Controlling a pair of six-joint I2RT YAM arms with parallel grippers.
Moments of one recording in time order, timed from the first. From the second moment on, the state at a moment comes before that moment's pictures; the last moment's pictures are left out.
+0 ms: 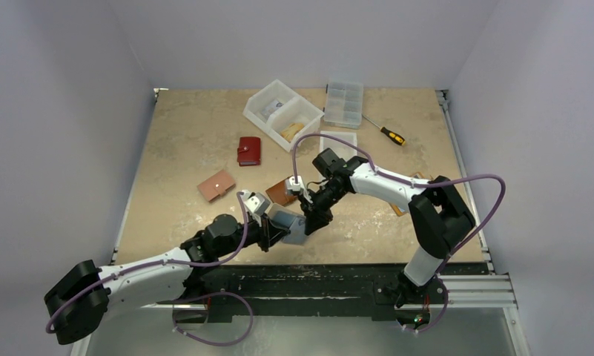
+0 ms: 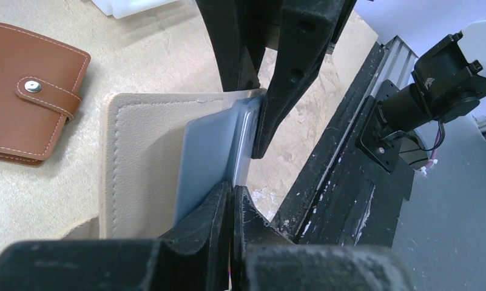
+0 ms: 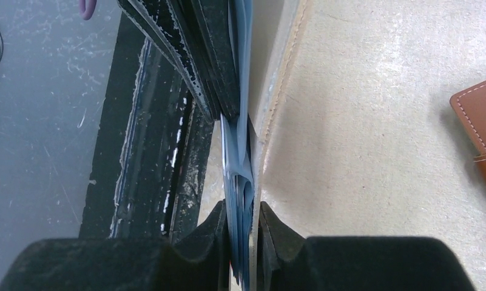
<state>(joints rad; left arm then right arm) -0.93 0.84 0.16 0.46 0.12 -0.44 0.69 1.69 1.11 -0.74 -0.89 -0.76</state>
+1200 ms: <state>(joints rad) -0.93 0.85 0.16 0.42 0.10 -0.48 0.68 1.76 1.15 -0.76 -0.91 -0.68</state>
